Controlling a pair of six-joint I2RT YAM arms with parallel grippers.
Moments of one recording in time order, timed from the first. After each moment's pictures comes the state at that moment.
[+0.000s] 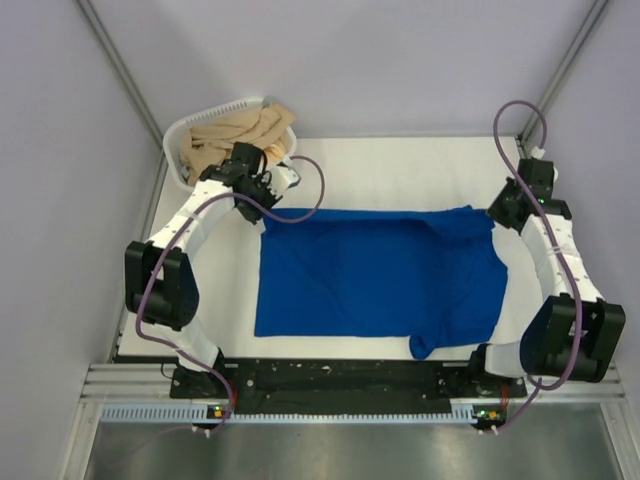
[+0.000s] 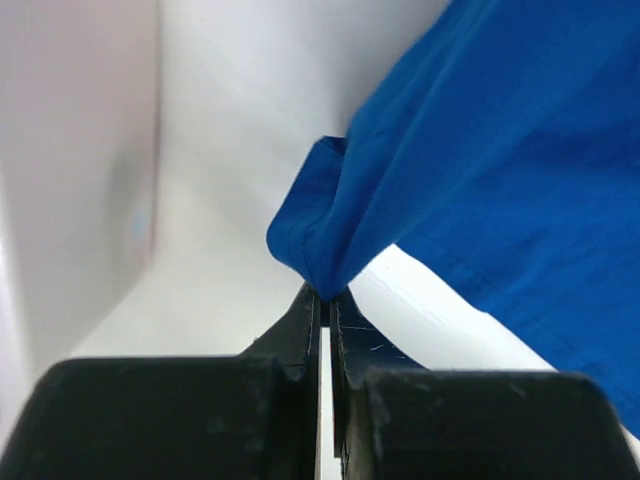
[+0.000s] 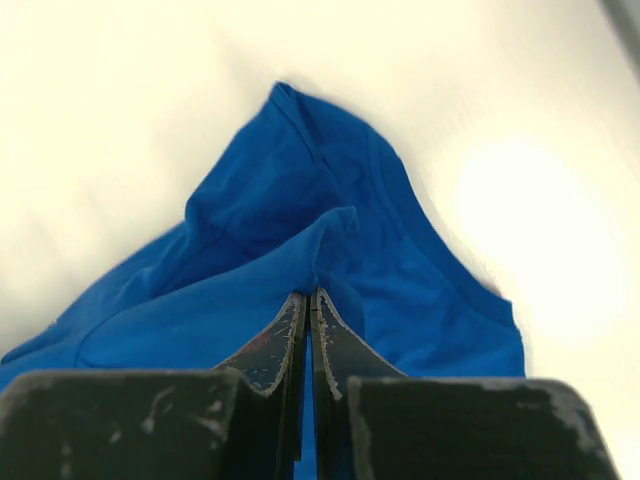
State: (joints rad) left arm -0.26 1.71 1.45 -0.83 0.11 0.65; right arm -0.16 1.35 1.08 -0.56 0.07 0.44
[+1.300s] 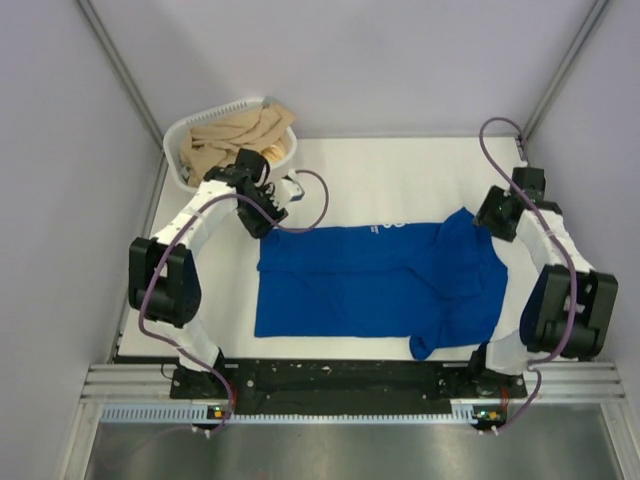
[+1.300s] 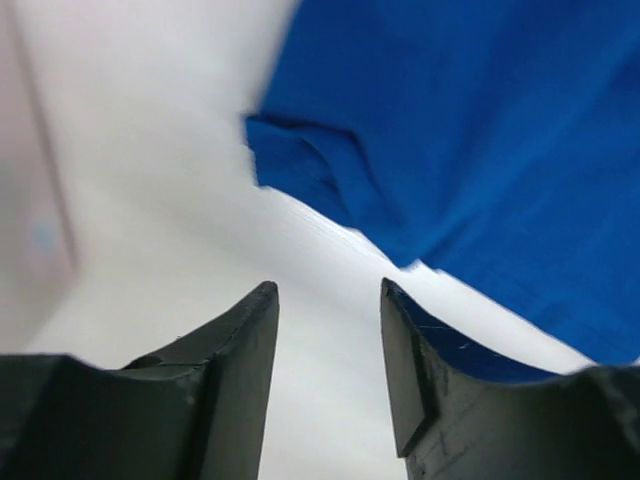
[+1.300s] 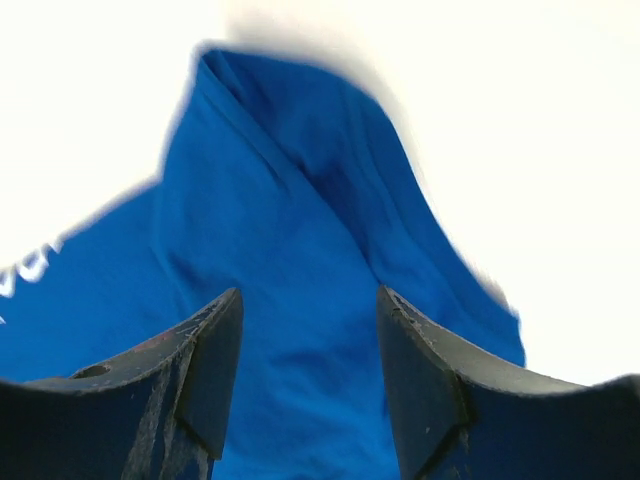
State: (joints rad) left arm -0.26 1.70 1.40 -0.96 0.18 0.75; right arm -0.19 1.40 0.99 -0.54 -0.01 0.35
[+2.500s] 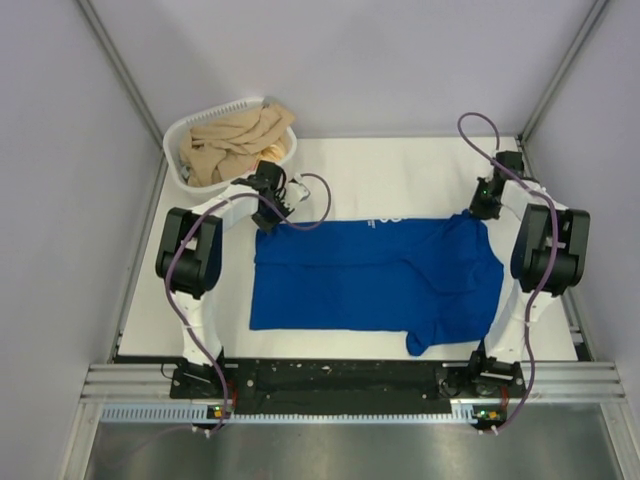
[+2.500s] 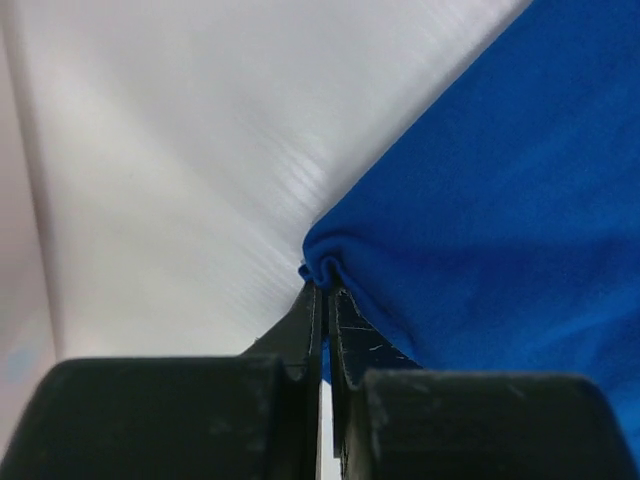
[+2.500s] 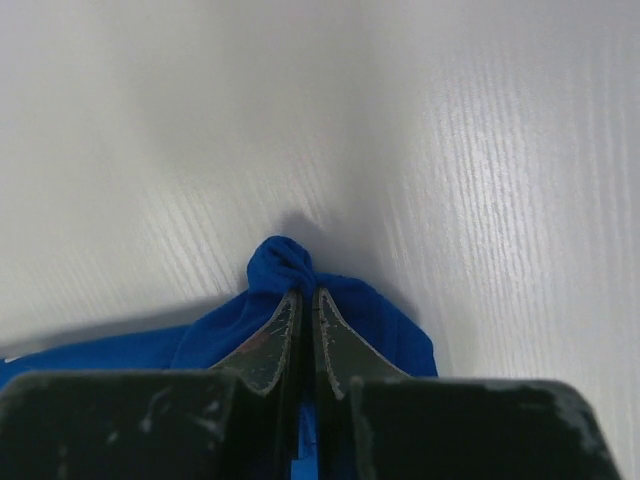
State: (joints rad) left arm -0.28 2.00 1.42 -0.59 0.03 0.57; right arm -0.17 1.95 1.35 -0.43 -0.10 0.21
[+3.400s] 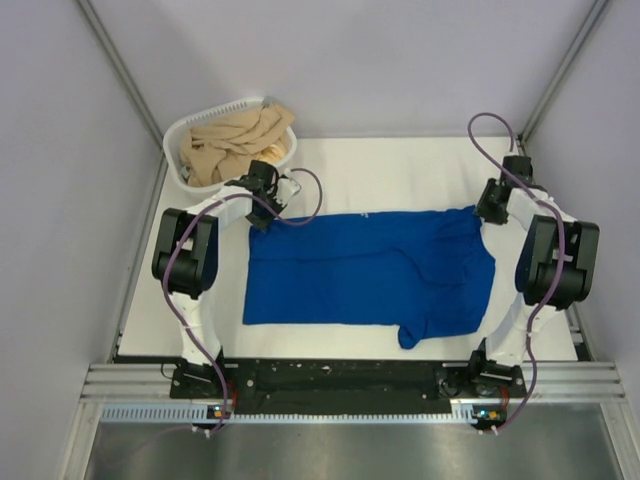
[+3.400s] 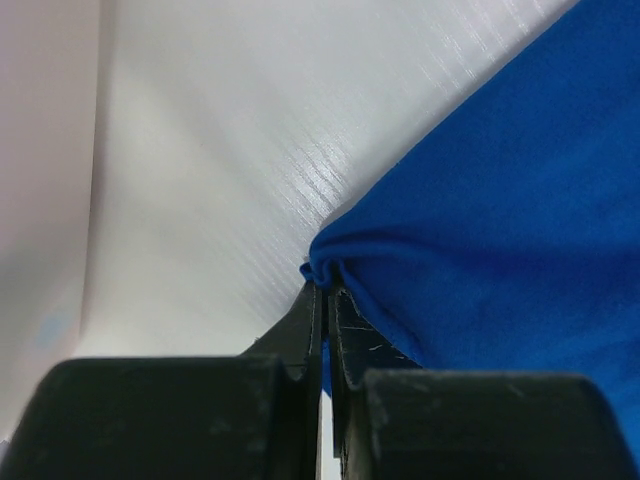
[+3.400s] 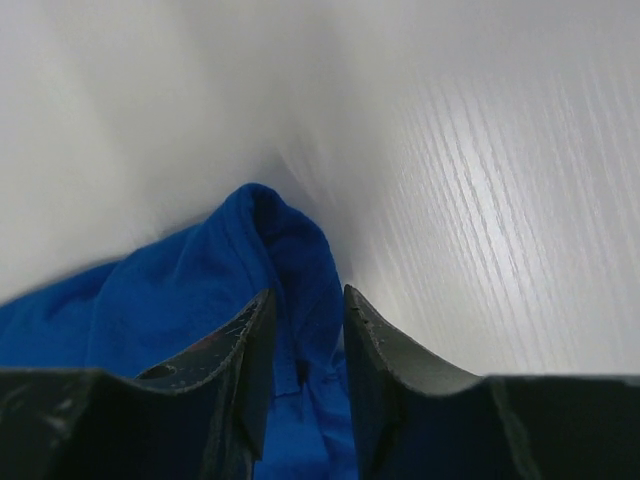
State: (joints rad) left arm -0.24 1.99 1.38 -0.50 -0.02 0.52; right arm -0.19 1.84 1.26 -0.37 0.01 0.26
